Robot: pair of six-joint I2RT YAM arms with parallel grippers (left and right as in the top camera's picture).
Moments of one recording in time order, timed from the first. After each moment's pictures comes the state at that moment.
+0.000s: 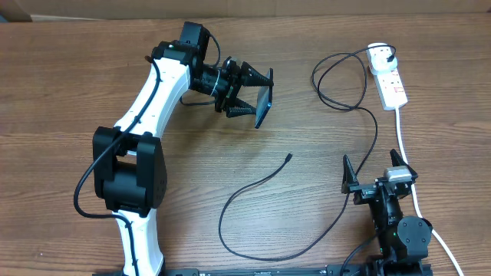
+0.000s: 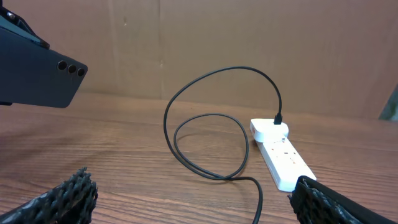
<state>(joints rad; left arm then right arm) -0.24 2.13 1.81 -1.02 1.15 -0.78 0.03 0.01 0.02 -0.03 -0.08 -0.06</state>
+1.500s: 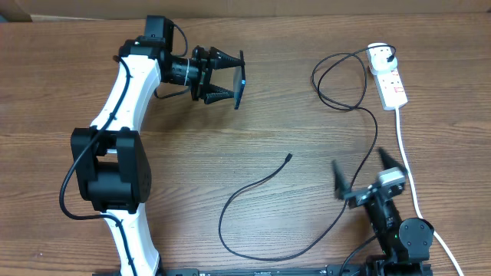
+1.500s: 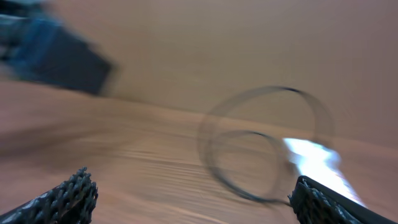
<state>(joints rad) -0.09 2.13 1.81 -0.94 1.20 -0.89 0.03 0.01 0.02 0.02 -0.30 -0.06</state>
